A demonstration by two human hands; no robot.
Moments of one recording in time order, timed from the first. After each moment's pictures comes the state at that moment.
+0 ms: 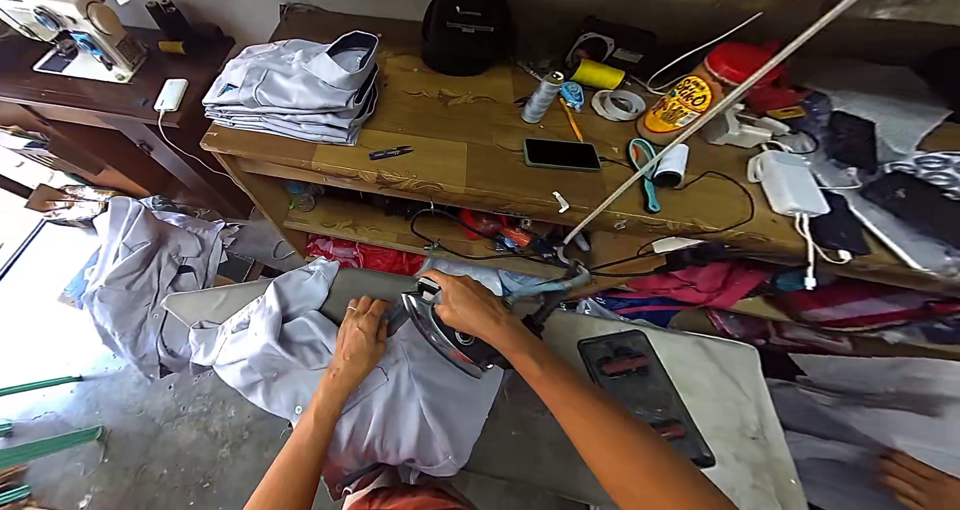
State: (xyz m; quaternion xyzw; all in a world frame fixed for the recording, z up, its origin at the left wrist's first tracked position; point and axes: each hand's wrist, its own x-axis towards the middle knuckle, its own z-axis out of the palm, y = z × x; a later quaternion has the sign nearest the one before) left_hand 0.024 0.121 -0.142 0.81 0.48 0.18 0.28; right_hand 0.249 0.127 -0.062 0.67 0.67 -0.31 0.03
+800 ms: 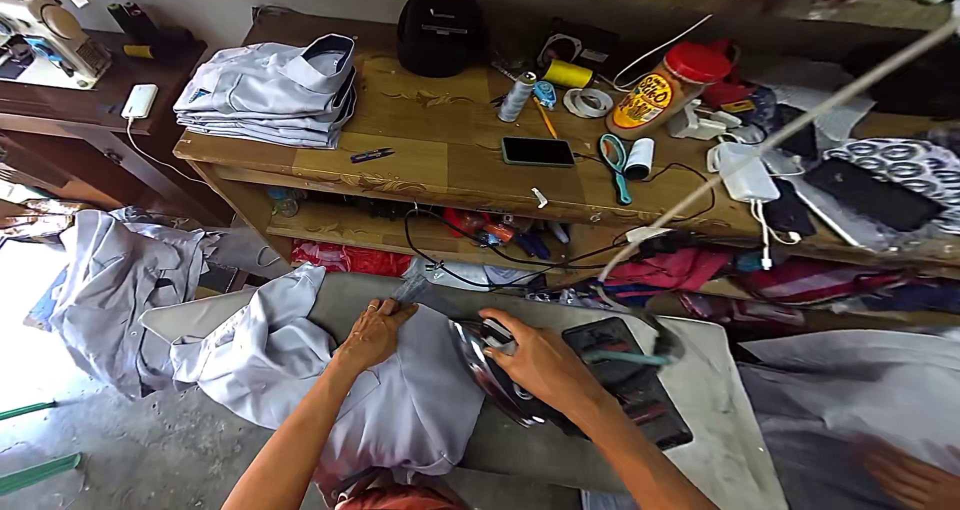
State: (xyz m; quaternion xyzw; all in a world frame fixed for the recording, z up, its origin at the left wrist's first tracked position) left_hand 0.062 0.146 -0.153 0.86 0.37 -0.08 0.34; right_hand 0.303 0.018 -0.032 0.76 0.57 -0.30 -0.01
